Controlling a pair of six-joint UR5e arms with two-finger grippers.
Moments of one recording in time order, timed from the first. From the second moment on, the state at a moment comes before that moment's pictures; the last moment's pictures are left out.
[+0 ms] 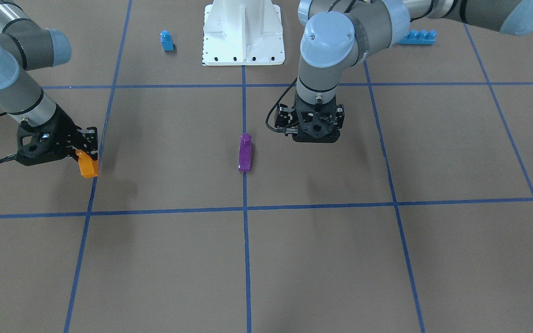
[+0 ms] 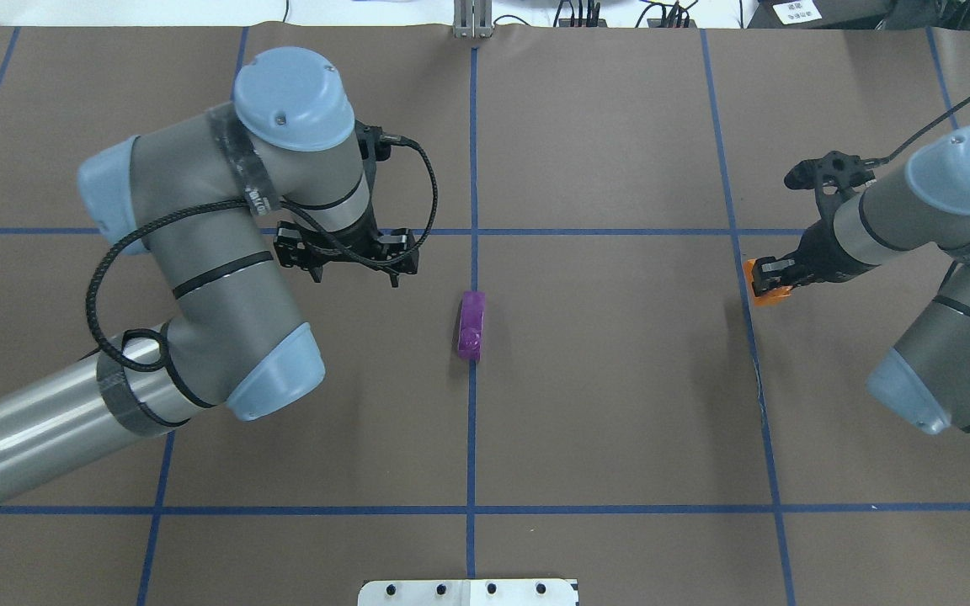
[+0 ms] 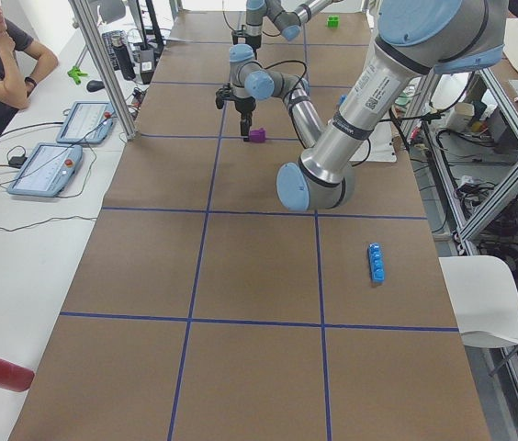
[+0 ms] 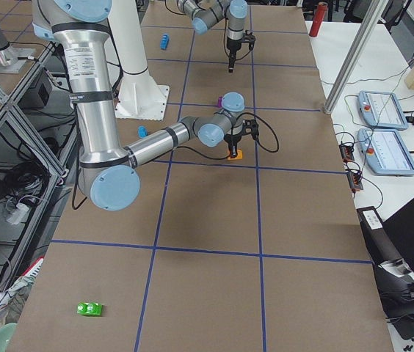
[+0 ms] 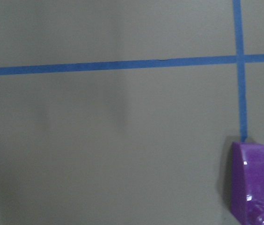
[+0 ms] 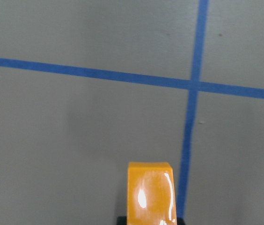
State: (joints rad) left arm -0.68 -2.25 -1.76 -1.34 -2.03 -0.95; right arm 0.81 -1.38 1.81 -1.27 2.10 0.89
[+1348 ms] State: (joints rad) left arm -0.74 -2.08 -1.88 -1.34 -2.06 -0.82; right arm 0.48 -0.80 1.66 -1.62 1.88 1.37
